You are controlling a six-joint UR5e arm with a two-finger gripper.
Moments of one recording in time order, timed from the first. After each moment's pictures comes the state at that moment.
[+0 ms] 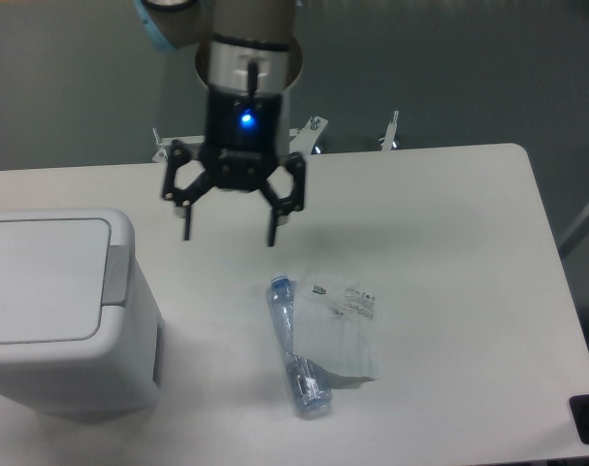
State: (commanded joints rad) arm 2.31 -1.64 -1.66 -0.81 1.20 0.05
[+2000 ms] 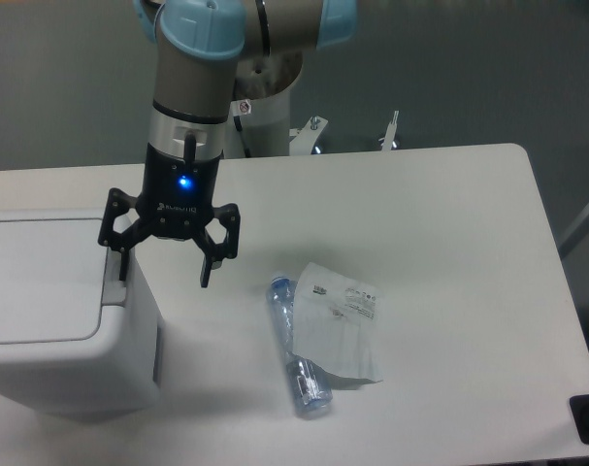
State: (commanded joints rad) arm 2.25 -1.70 -1.66 -0.81 1.20 0.03
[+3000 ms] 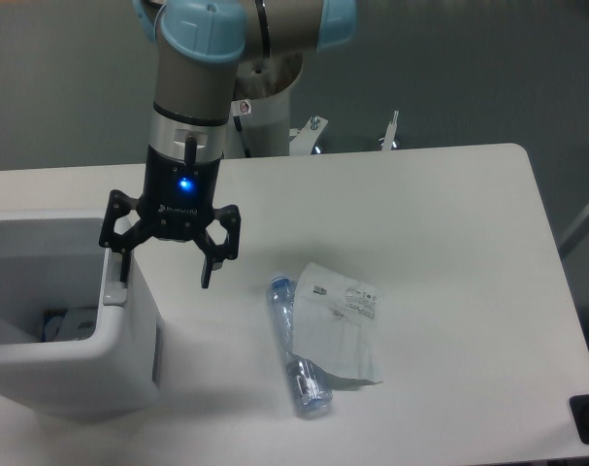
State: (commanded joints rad) arm 2.25 -1.70 -1.66 -0.81 1.20 0.03
